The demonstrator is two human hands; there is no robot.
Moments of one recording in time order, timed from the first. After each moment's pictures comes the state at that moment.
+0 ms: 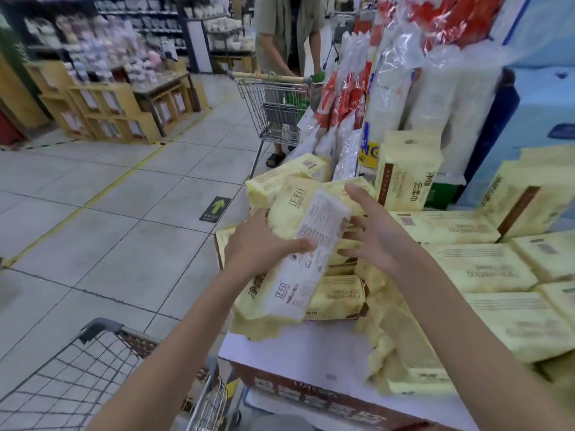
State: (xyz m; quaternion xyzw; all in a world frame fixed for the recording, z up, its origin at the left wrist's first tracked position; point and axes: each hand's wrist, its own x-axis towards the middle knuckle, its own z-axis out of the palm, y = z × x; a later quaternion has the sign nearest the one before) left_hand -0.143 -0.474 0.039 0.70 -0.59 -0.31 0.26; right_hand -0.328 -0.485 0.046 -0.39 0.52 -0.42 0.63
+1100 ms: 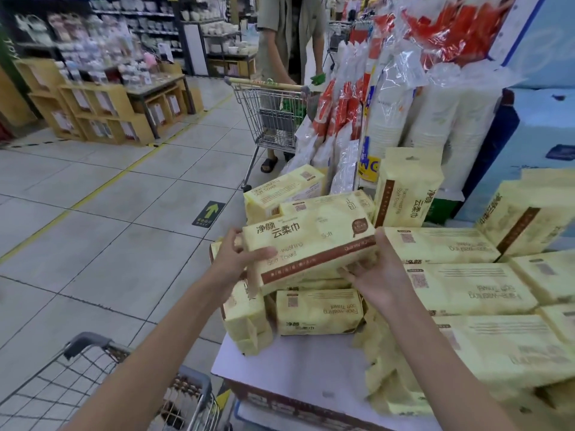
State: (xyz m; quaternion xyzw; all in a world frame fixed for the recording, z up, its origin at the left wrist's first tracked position) left_hand -0.096 -0.513 -0.014 0.54 -0.41 -0.61 0.42; right_hand -0.339 -0.503 -0.020 -0.12 0.36 -0.60 0.71
